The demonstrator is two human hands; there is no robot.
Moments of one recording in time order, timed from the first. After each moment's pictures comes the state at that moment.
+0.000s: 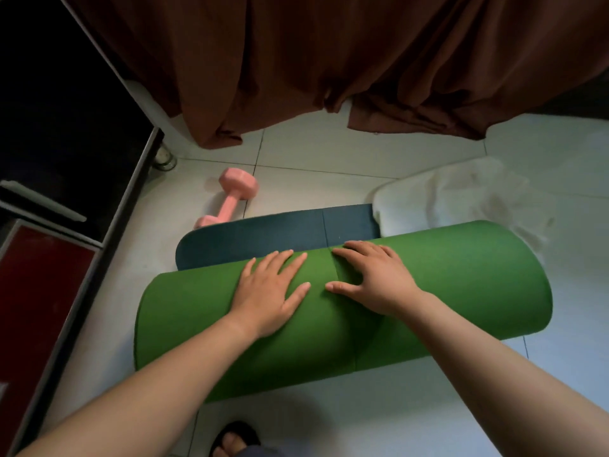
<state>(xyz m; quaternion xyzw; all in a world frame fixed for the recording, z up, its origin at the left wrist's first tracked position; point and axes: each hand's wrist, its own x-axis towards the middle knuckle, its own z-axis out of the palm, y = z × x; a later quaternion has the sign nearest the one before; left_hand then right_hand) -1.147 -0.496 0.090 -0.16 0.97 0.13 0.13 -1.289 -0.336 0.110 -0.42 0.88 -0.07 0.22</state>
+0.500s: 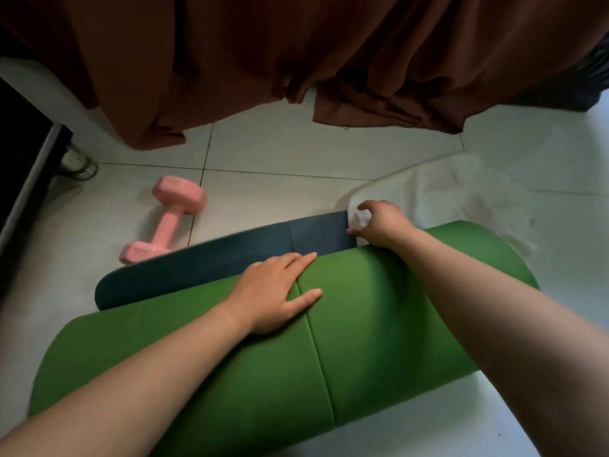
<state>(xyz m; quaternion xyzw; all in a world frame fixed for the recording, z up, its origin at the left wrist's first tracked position) -1.242 -0.506 0.051 -0.01 0.97 0.21 0.15 -1.444 -0.362 0.045 -0.19 0.94 -0.10 0.27</state>
